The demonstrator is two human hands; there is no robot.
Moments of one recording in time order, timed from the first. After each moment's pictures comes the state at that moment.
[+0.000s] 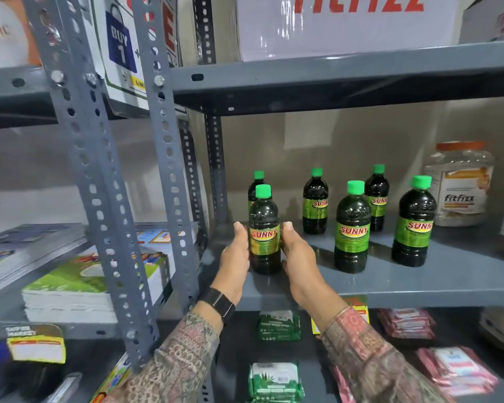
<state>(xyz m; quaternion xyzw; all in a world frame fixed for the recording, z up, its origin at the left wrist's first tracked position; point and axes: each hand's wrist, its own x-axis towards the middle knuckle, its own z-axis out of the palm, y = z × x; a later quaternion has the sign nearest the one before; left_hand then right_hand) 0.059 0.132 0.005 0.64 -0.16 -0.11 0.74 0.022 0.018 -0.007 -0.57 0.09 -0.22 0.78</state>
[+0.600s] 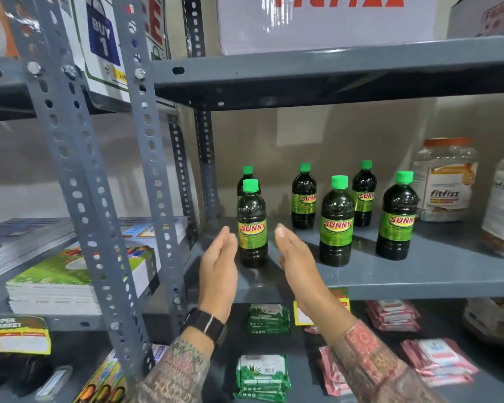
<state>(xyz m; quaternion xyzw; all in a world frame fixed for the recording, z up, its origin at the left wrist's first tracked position) 0.018 0.137 -0.013 0.63 -0.15 0.05 0.76 -0.039 0.009 -0.001 -0.66 0.05 -0.23 0.71</state>
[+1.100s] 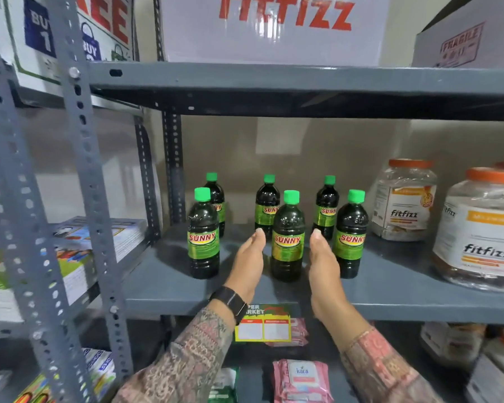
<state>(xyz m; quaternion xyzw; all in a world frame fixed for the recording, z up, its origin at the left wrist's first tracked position) 0.010 -0.009 0.004 0.63 -0.17 -0.14 0.74 -0.061 -0.123 -0.004 -0.58 0.15 -0.32 0.74</state>
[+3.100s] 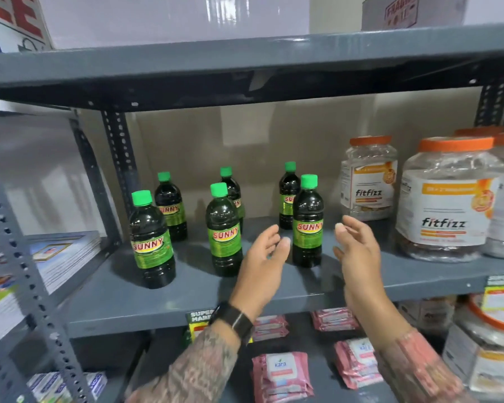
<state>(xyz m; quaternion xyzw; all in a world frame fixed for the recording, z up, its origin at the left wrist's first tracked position) -0.053 -0.083 0.002 0.69 -0.30 -0.08 0.65 -0.120 -0.234 -0.009 -0.55 0.20 -0.44 0.68</state>
